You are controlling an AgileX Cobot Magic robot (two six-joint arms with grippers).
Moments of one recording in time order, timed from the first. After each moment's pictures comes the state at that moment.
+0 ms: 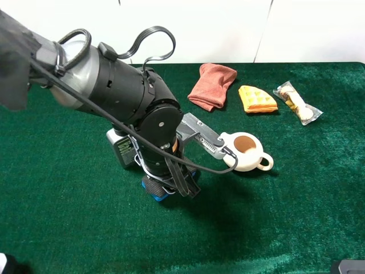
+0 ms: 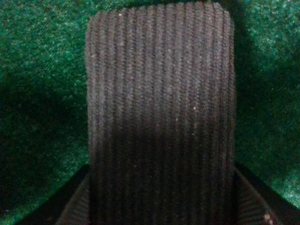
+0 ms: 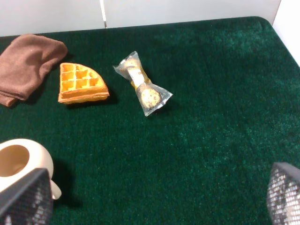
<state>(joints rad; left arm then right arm) -1.01 1.97 -1.05 0.15 0.53 -0.29 -0.01 -0.01 -0.50 0.00 1.03 -0.01</state>
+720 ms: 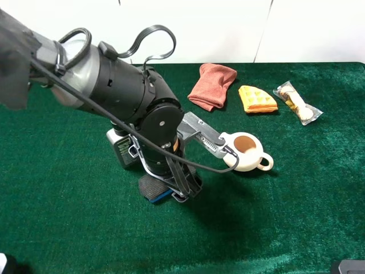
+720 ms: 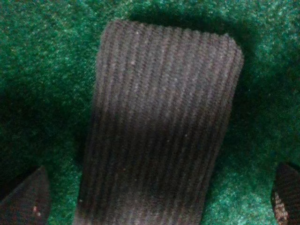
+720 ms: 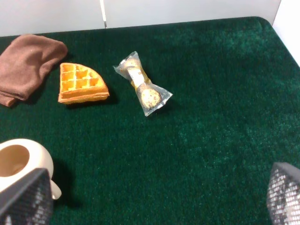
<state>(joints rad) -1.01 1.97 -1.07 0.15 0.54 -0.29 -0.01 -0.01 -0.50 0.00 1.03 -0.01</state>
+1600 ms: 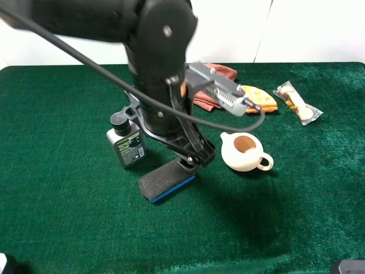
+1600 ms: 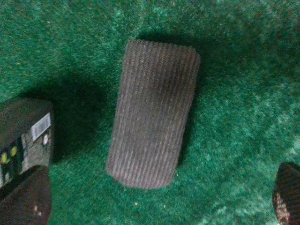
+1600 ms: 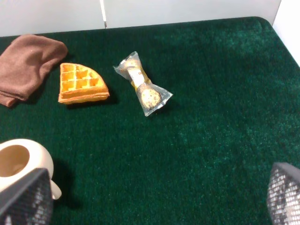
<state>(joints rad) -1.01 1.80 -1.28 0.12 0.91 -0.24 -0.01 -0.01 -0.50 0.00 1.03 -0.01</state>
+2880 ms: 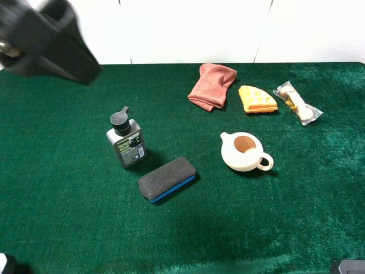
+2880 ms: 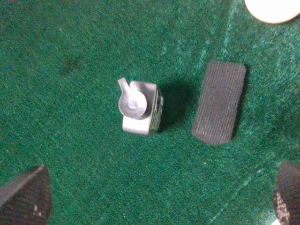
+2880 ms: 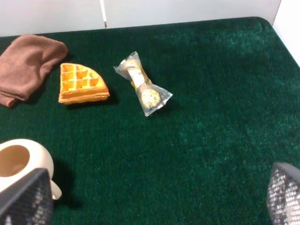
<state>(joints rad) -1.01 1.16 -1.27 0.30 1.16 -0.24 -0.01 -0.01 -0.50 0.00 1.03 -0.01</state>
